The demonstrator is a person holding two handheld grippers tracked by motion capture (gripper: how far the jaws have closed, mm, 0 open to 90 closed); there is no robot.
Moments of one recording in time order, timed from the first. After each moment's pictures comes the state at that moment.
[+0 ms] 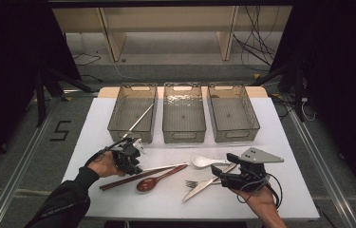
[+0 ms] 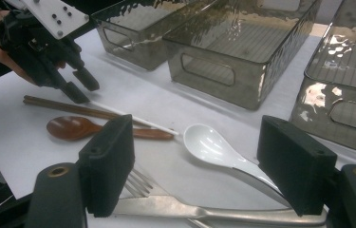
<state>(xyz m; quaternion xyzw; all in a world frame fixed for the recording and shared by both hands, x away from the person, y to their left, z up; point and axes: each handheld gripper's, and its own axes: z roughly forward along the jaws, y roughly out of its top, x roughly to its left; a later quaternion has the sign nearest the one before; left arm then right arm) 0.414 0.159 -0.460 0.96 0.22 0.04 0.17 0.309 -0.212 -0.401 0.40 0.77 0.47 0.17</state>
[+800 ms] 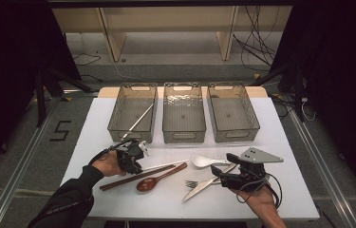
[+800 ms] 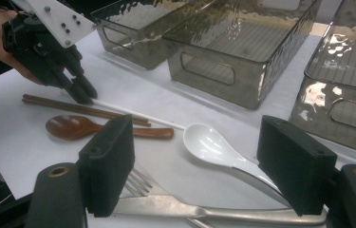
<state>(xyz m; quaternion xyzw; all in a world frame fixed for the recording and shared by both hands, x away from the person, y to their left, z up) 0.418 0.149 -0.463 0.97 0.20 0.03 0.13 0.309 -0.211 -0.401 0.40 0.77 0.47 0.17</state>
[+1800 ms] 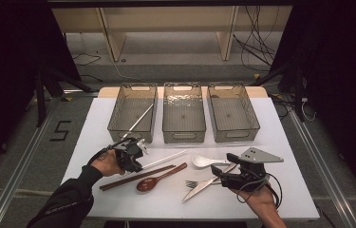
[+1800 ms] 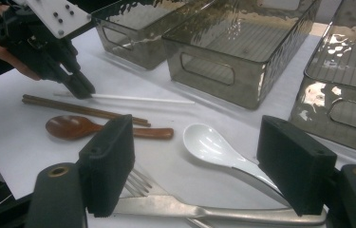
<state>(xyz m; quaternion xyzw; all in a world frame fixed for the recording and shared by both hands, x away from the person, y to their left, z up) 0.416 0.152 -0.454 0.97 0.21 0.03 0.15 0.309 -0.212 -0.401 0.40 0.77 0.47 0.17</state>
